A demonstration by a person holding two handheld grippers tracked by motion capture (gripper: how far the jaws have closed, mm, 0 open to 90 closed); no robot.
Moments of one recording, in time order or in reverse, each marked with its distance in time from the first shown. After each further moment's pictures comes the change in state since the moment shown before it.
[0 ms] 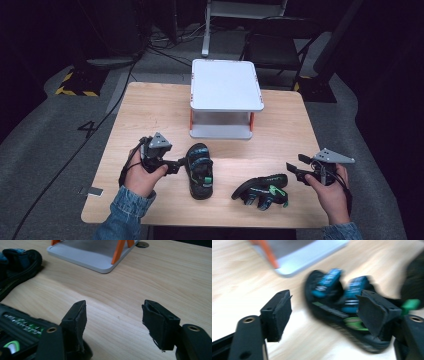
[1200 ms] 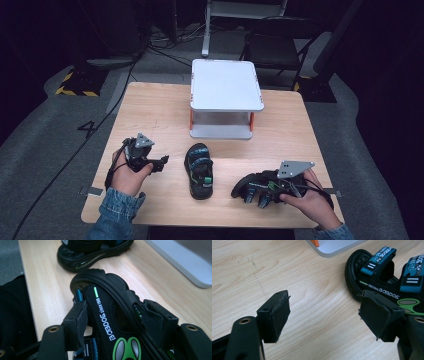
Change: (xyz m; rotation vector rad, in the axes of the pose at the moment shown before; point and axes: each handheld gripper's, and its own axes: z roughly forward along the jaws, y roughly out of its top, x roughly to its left) left arm 0.030 -0.028 -0.007 0.037 0.115 -0.075; right arm 0.083 0.020 0.023 0.147 0.372 -0.373
